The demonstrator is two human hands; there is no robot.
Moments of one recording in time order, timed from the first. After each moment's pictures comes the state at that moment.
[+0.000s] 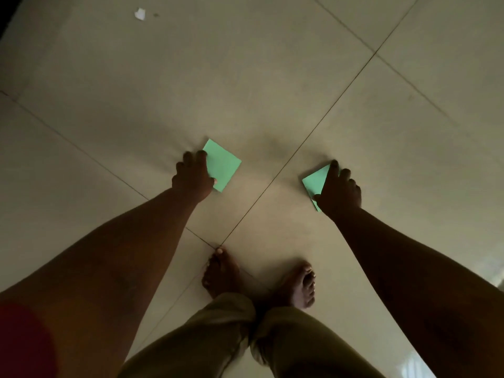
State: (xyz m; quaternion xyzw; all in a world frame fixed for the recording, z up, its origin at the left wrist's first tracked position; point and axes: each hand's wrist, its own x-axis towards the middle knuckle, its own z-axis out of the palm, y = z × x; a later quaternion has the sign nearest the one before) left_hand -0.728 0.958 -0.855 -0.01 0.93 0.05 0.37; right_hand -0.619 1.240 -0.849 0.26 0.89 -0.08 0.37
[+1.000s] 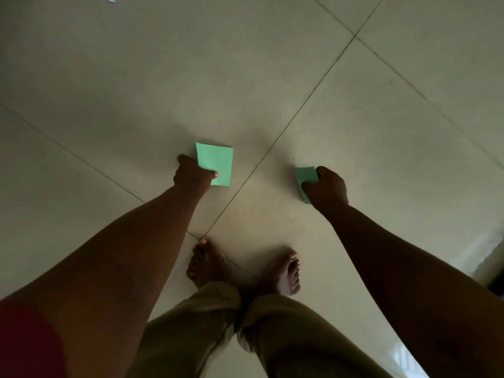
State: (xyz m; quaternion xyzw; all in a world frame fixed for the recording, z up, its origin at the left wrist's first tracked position) left_hand -0.699 0.998 -0.865 -0.26 0.87 0.21 0.36; right_hand -0.597 1.248 -0.833 0.37 0.83 -0.30 0.29
